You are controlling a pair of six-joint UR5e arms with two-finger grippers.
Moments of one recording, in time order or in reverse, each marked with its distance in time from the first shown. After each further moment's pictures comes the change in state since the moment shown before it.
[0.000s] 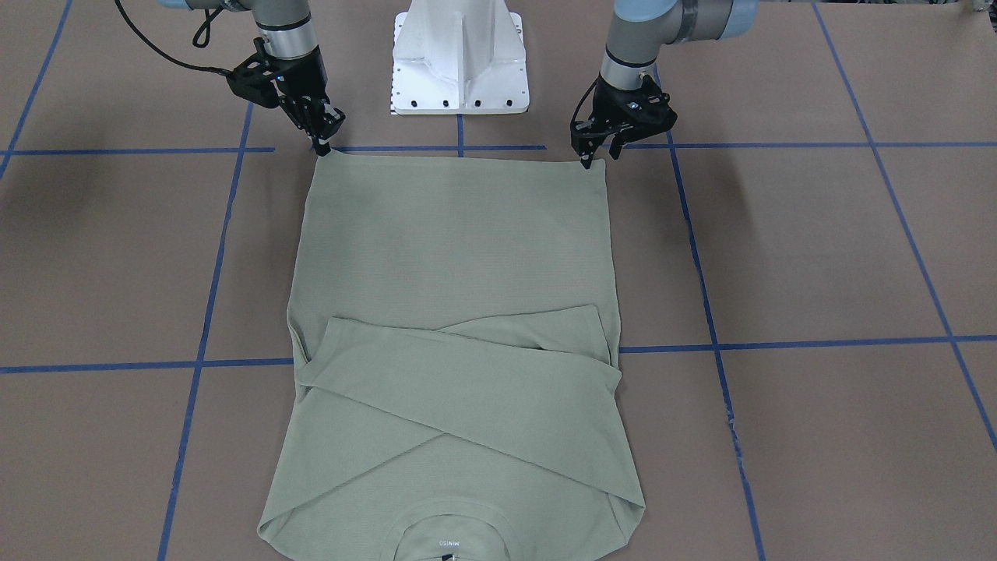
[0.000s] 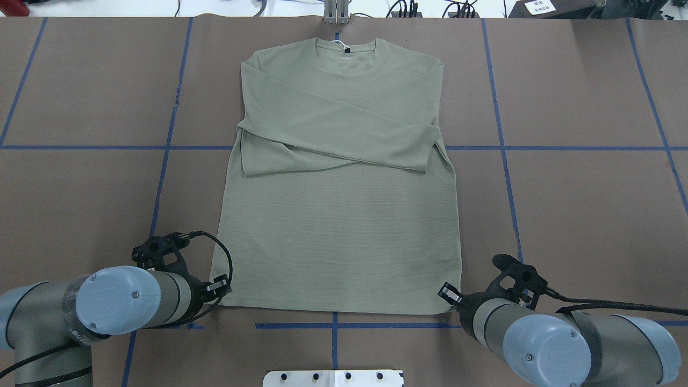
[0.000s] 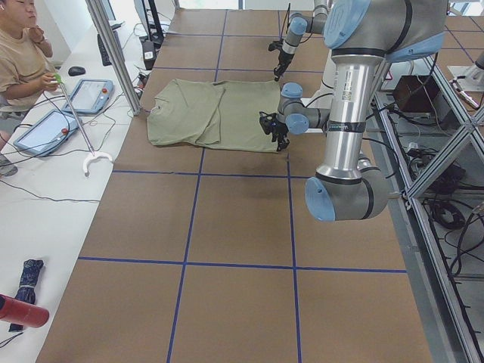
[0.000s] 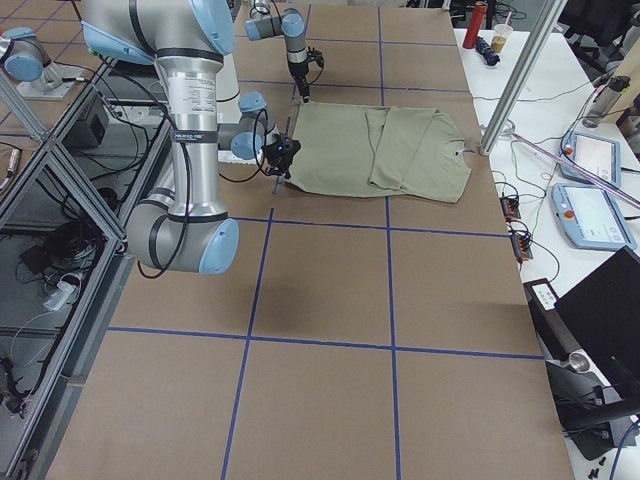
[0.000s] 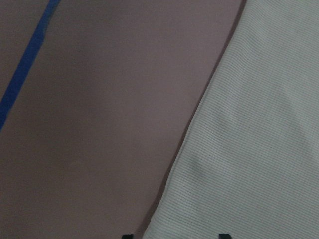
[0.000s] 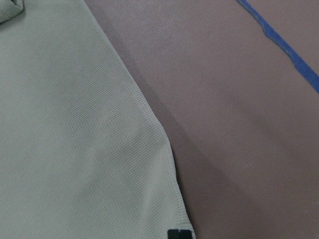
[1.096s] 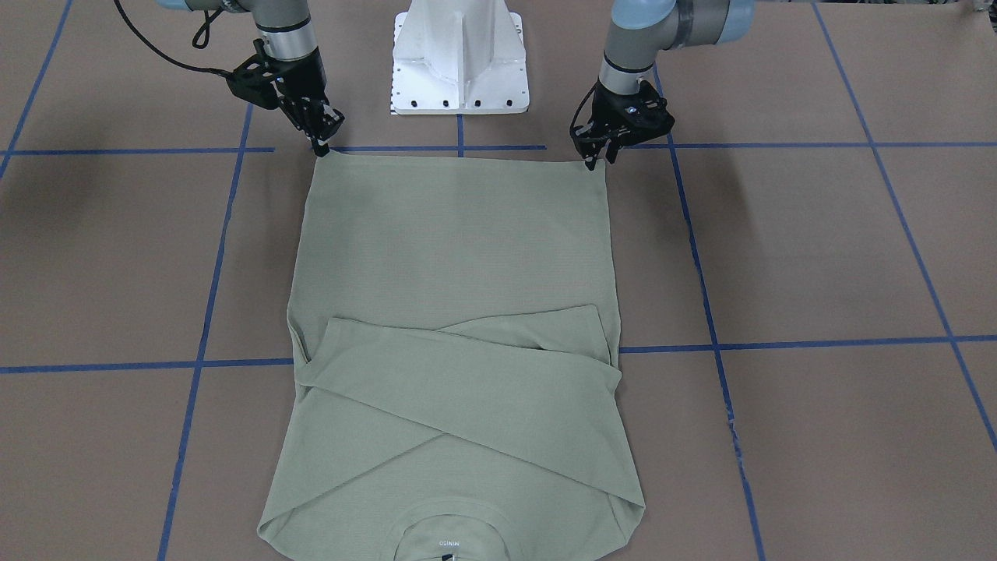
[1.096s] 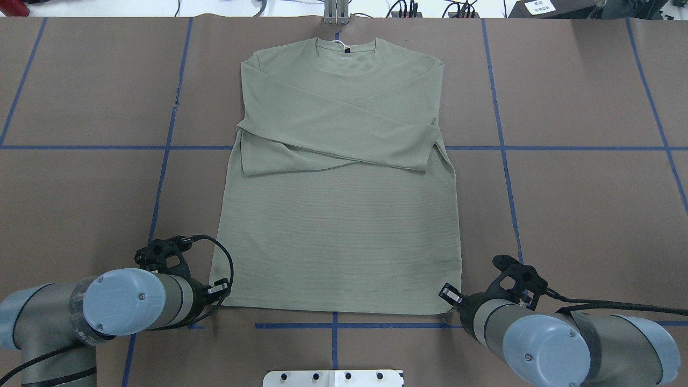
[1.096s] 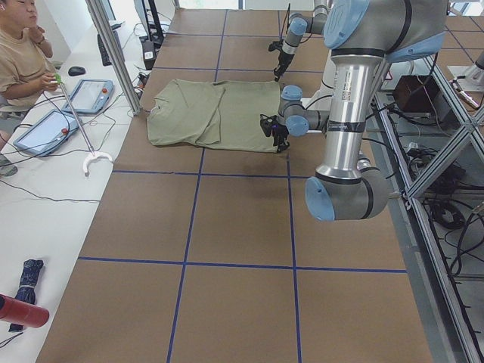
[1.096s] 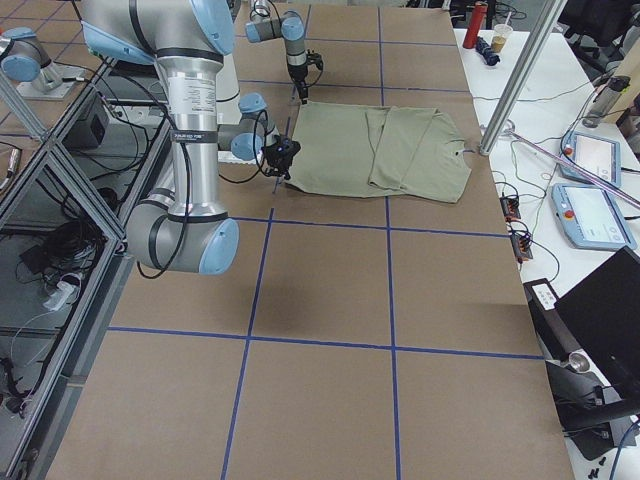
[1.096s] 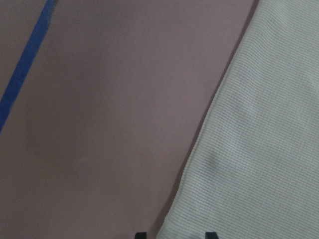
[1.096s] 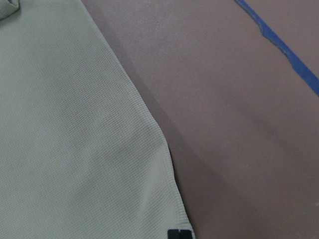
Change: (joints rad) left arm 0.006 -0.003 0.022 -0.003 -0.005 0.006; right arm -0.001 -0.002 -0.003 0.000 0.002 -0.001
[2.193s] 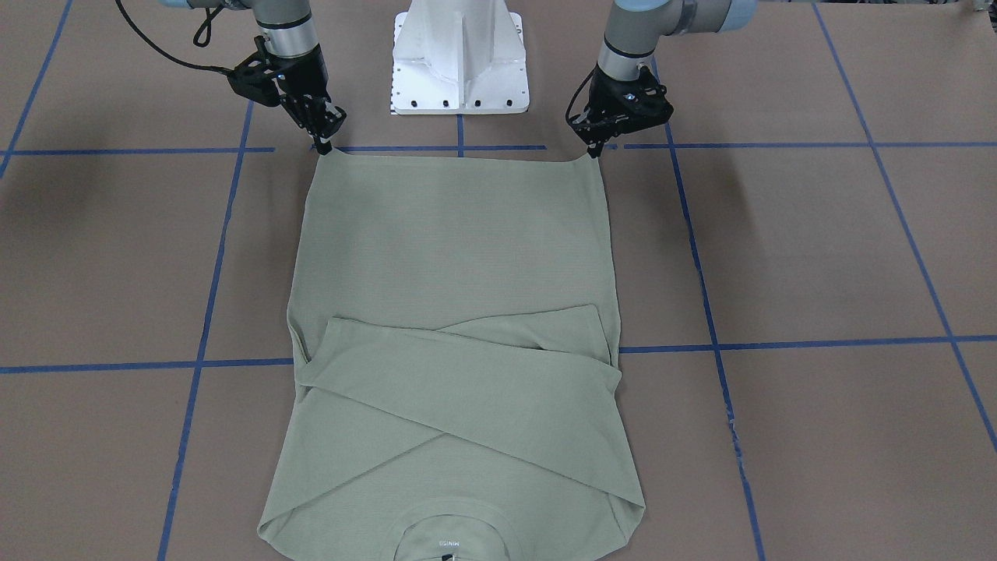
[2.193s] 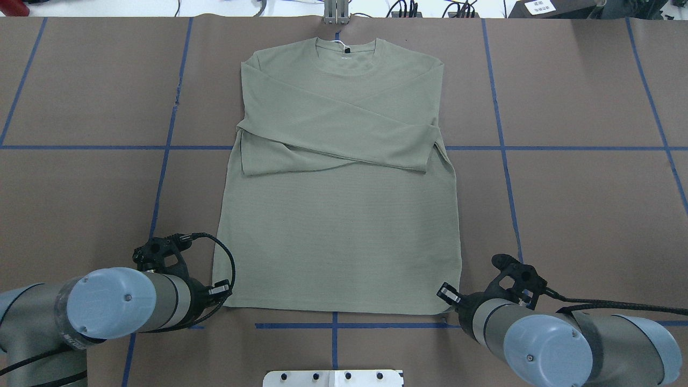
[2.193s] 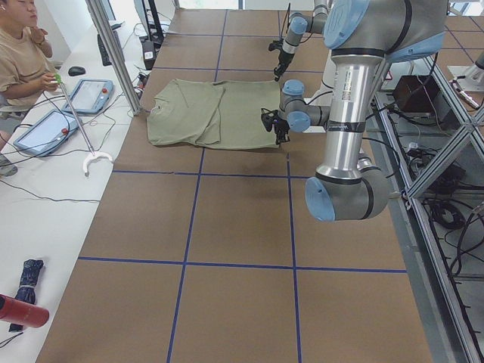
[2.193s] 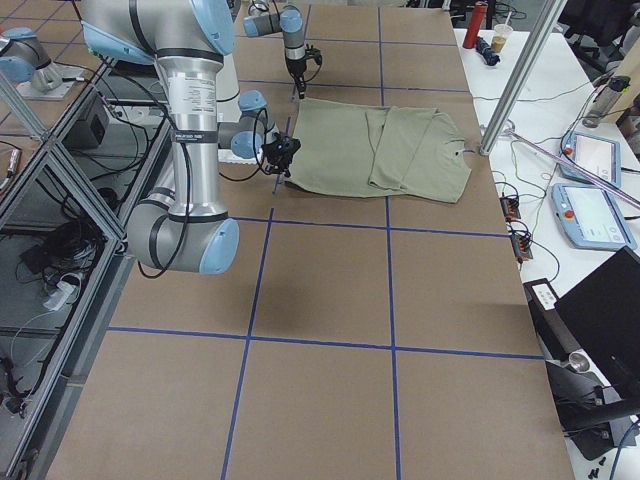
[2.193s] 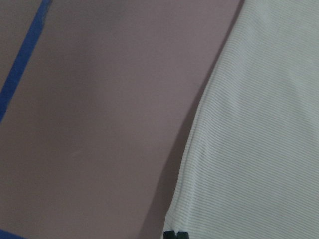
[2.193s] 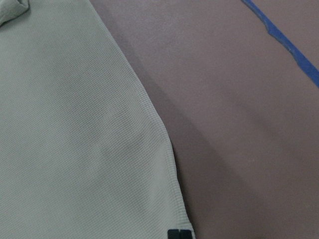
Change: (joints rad) left arm -0.001 0.002 -0.081 0.009 -0.018 0.006; right arm -0.001 0.003 0.025 -0.001 0.002 0.000
